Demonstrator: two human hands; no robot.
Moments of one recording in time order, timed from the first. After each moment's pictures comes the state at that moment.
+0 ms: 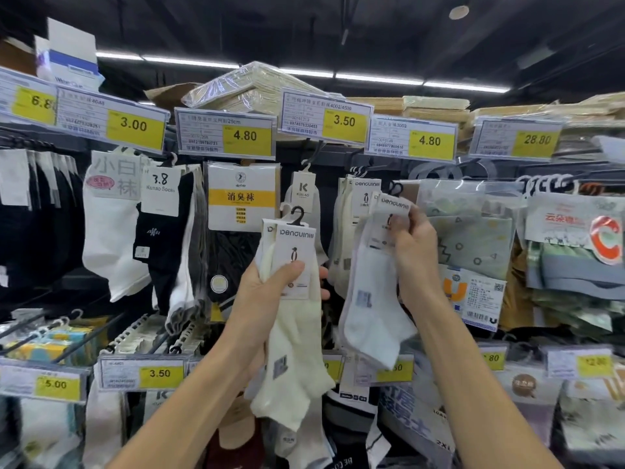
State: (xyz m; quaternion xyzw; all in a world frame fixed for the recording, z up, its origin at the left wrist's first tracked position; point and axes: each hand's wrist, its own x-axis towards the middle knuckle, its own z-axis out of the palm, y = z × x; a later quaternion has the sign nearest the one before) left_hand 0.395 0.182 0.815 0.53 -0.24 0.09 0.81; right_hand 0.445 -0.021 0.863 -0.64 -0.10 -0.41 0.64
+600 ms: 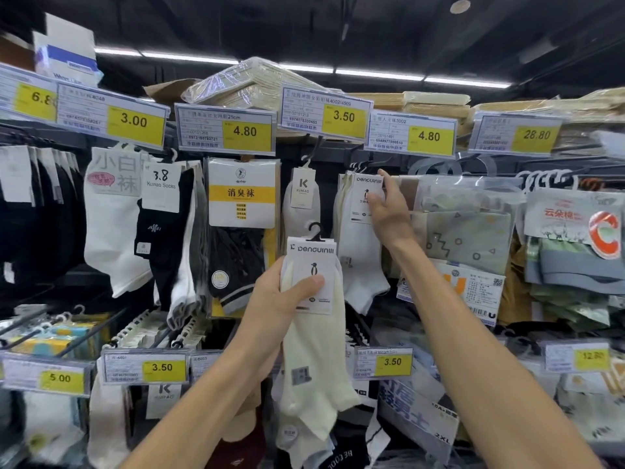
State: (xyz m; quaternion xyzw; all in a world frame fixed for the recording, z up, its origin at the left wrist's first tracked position) left_hand 0.395 0.175 0.804 0.59 -0.24 0.08 0.77; right_hand 0.513 -0.027 0.895 -0.77 -0.11 -0.40 0.48
